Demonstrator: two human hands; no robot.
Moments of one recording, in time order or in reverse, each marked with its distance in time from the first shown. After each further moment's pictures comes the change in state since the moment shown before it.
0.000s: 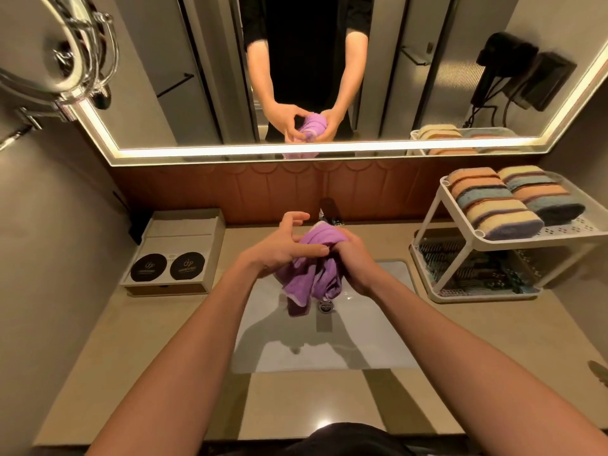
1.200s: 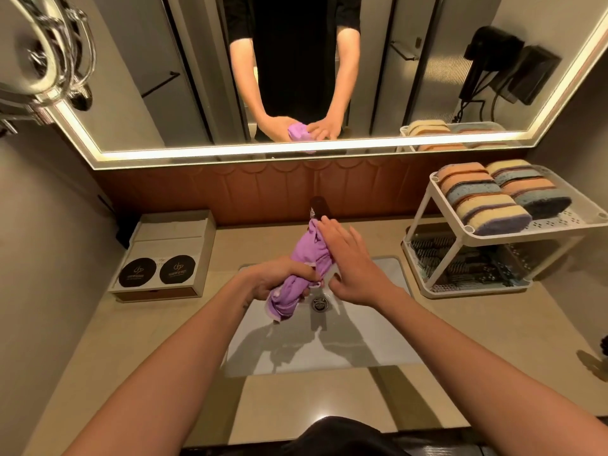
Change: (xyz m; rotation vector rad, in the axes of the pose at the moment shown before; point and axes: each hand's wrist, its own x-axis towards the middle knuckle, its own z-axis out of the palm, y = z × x) left_hand 0.000 -0.025 0.026 -0.314 -0.299 -0.363; right_hand -0.025 0.019 -0.042 -1.201 -0.032 -0.410
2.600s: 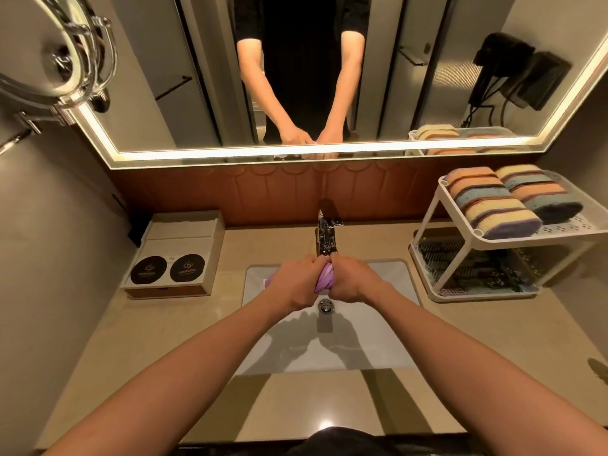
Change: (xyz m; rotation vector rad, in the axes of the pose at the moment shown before) left_hand 0.012 -0.023 0.016 1.560 0.532 0.358; right_hand 0.022 -0.004 0.028 -0.131 -0.381 0.352
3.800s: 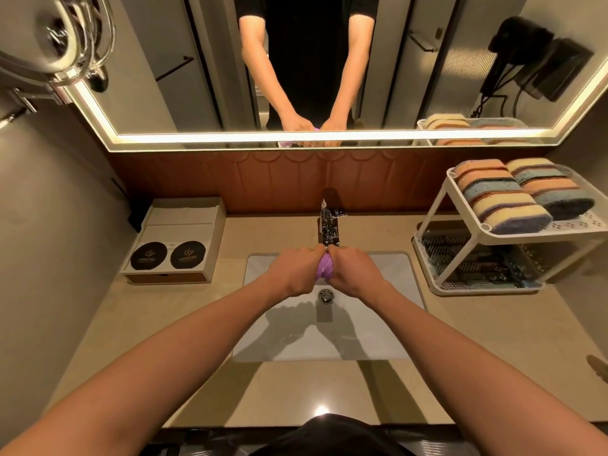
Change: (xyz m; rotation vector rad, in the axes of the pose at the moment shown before) left_hand 0.006 -0.011 0.007 -0.005 0.006 -0.008; right_hand 0.001 -0.004 0.013 -0.130 0.253 -0.141
